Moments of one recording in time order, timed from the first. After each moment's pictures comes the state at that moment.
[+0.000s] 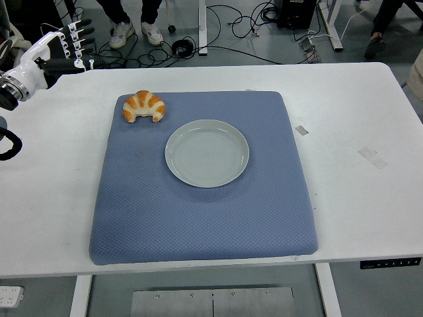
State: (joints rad) left arm -1.06 0.42 -0.29 -0.44 0.28 -0.38 -0.42; right arm -0.08 0.00 0.07 0.08 -0.11 -0.10 0.22
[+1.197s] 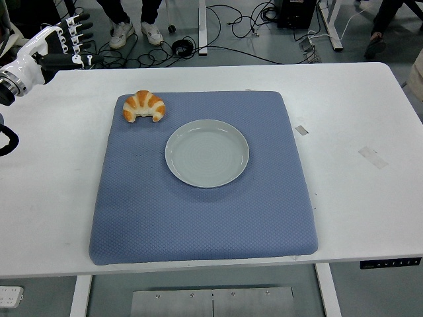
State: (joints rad) left arm -1.09 0.43 -0.27 -0.44 0.28 -0.38 -0.42; right arm -0.08 0.00 0.07 0.08 -0.11 -0.10 0.22
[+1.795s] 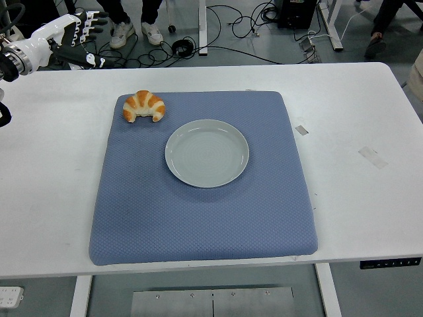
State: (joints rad) left arm -1.29 0.41 0.13 -0.43 0.35 -0.29 -0.42; right arm -0.08 0.00 0.07 0.08 -0.11 -0.10 0.22
